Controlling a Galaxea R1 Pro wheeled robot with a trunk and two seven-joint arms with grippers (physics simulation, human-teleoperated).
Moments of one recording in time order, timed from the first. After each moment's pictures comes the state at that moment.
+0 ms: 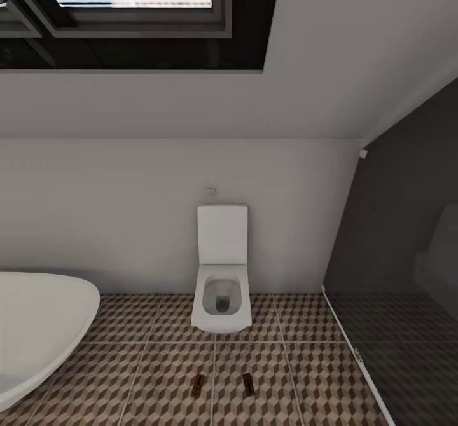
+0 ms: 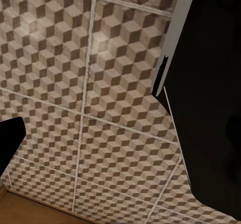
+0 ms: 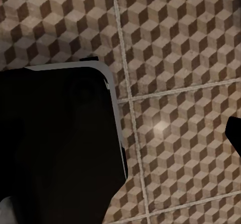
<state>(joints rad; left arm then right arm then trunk) -0.09 0.07 -0.55 0.06 0.76 0.10 0.14 -0.01 -0.02 0.29 -0.04 -0.41 -0.30 -0.13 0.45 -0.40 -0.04</state>
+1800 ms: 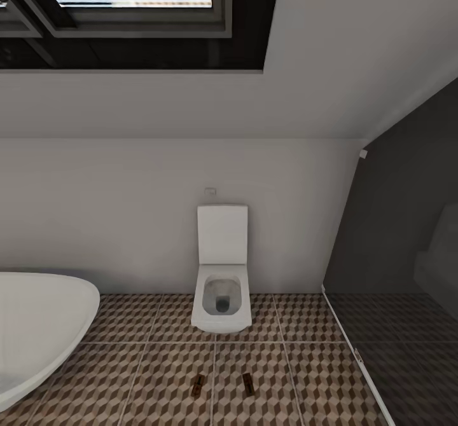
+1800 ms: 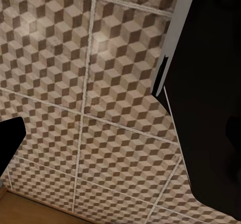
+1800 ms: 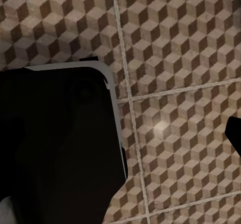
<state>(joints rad) -0.09 0.07 -0.55 0.06 0.76 0.10 0.14 -0.01 -0.02 0.29 -0.04 -0.41 -0.30 -0.13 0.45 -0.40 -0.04</state>
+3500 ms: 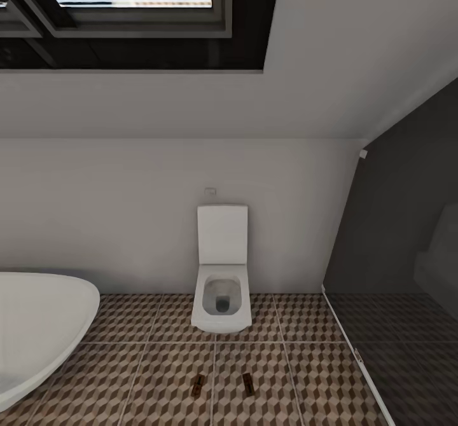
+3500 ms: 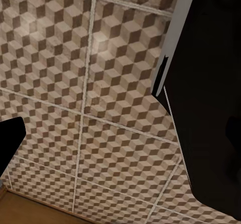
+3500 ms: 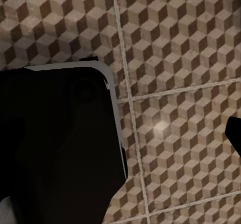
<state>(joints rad) -0.09 0.07 -0.55 0.06 0.76 0.10 0.14 -0.01 -0.02 0.29 -0.04 -0.41 -0.30 -0.13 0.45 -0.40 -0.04</state>
